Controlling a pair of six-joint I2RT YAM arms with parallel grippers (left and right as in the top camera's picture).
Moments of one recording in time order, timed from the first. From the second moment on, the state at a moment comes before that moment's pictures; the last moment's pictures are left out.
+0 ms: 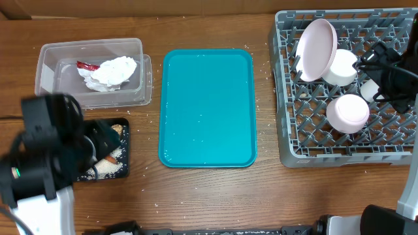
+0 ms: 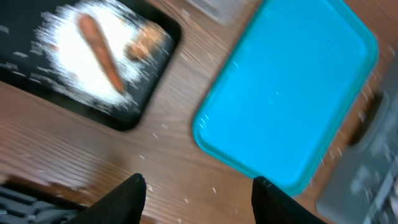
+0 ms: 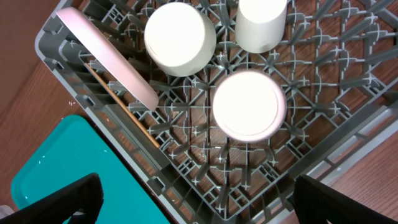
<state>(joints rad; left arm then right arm) 0.18 1.06 1.40 -1.47 0.17 -0.47 -0.22 1.57 1.89 -1.44 0.02 0.59</state>
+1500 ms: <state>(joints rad) 0.01 0.64 1.02 -1.33 0.27 -0.19 -0.22 1.57 1.89 -1.44 0.02 0.59</state>
